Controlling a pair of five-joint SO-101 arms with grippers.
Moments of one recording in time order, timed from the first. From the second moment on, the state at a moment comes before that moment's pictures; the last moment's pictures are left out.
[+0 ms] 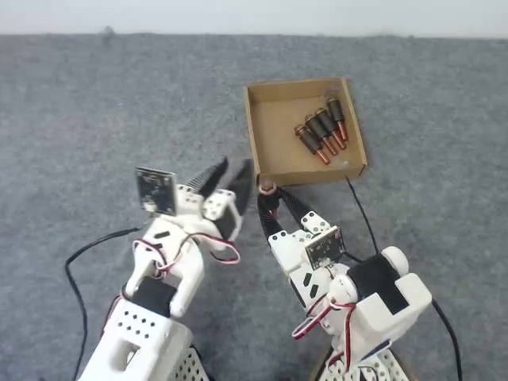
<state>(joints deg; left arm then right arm) 15.5 -73.2 87.2 12.3 23.3 -33.4 9.4 93.6 -93.1 3.4</state>
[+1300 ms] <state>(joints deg) -7.7 -102.6 96.7 55.8 11.0 -33.4 9.4 93.5 -90.4 3.4</state>
